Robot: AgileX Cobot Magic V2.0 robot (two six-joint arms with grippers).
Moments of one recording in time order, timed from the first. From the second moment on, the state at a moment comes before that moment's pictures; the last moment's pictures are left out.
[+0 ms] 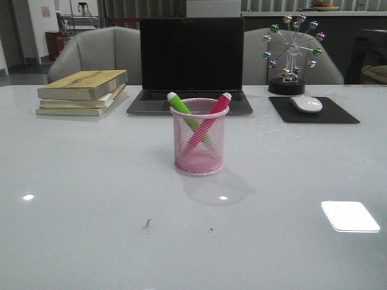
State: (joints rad) left arm -0.03 0.61 -0.44 -0.12 0.18 0.02; right arm -0.07 0.73 -0.46 0.19 0.25 -0.24
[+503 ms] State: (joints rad) left arm -0.03 0.61 -0.44 -0.12 0.18 0.02; right arm -0.07 0.73 -0.46 0.19 0.25 -0.24
